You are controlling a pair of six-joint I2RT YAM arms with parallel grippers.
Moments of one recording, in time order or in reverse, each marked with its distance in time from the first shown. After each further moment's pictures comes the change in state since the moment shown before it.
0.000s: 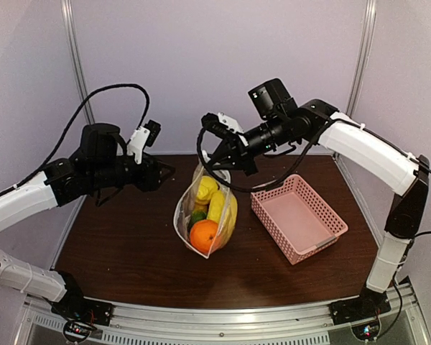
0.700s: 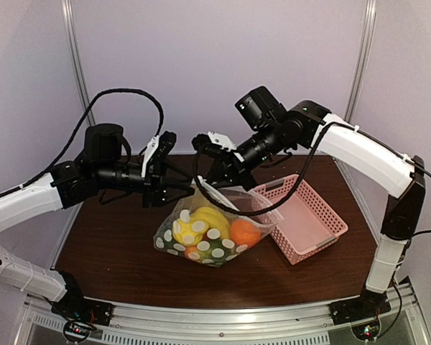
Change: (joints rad) left arm -0.029 0.023 -0.056 0.163 0.675 0.261; right arm 0.082 0.043 0.070 -0.185 -0.025 -0.138
